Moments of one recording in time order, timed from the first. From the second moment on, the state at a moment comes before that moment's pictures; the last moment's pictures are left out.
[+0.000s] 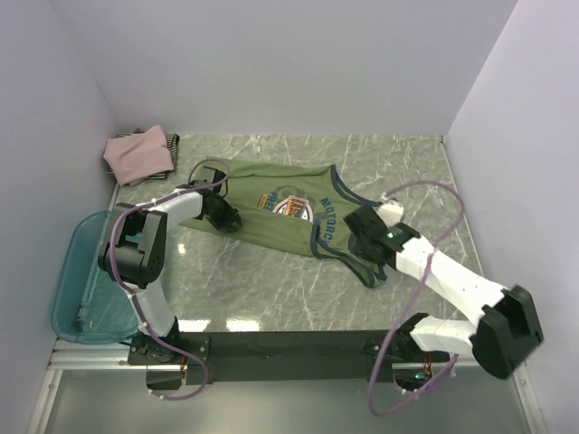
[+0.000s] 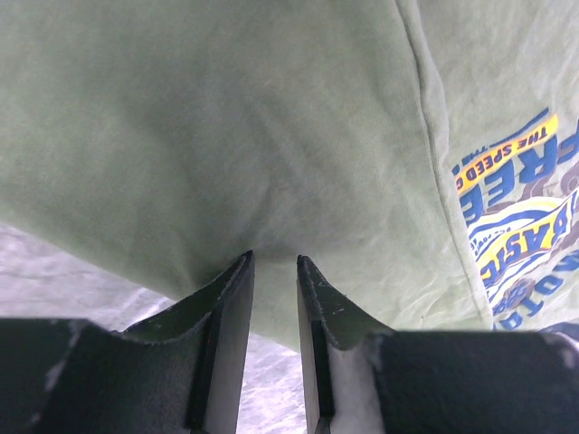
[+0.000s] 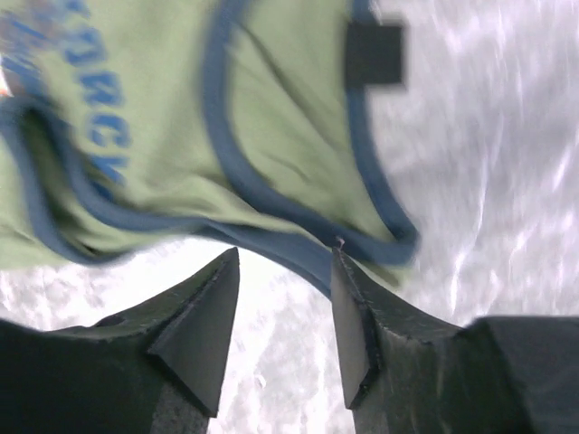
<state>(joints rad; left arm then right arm) -0.27 1.81 1.11 -0.43 0.08 -1.03 0.61 1.24 0.87 -0.78 0.53 0.87</state>
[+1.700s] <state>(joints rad) -0.18 1.81 1.10 -0.43 0.07 -1.01 0.47 1.08 0.67 -0.88 0.40 1.03</state>
